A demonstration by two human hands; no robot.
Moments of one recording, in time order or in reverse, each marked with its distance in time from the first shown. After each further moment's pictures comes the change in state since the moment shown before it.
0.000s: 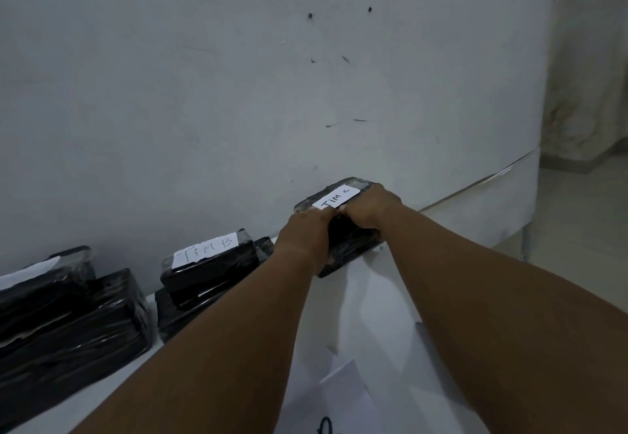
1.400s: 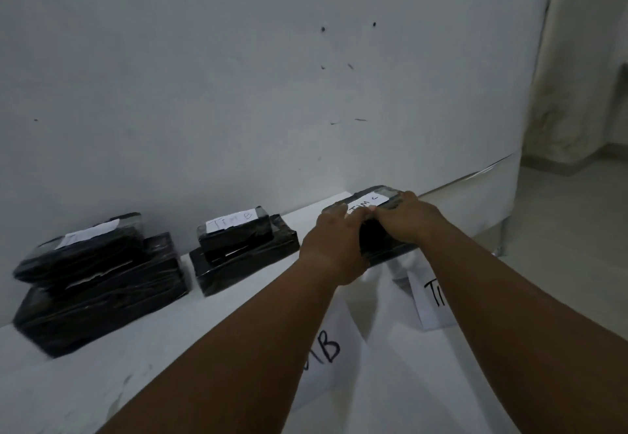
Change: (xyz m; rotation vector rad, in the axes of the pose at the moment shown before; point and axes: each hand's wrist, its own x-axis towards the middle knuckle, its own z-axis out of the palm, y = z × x) left_hand -0.107 0.070 -0.048 -0.115 -0.045 0.063; right_hand -0.126 0.040 -0.053 0.022 0.012 0.110
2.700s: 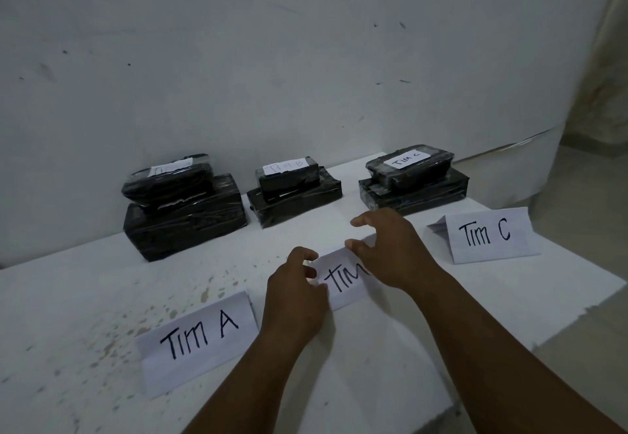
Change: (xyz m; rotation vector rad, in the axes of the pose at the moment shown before) left_hand -0.218 -0.046 -0.002 -0.558 0.134 -0.645; right_hand -0.167 -0.022 0.086 0.109 -0.059 -0.426
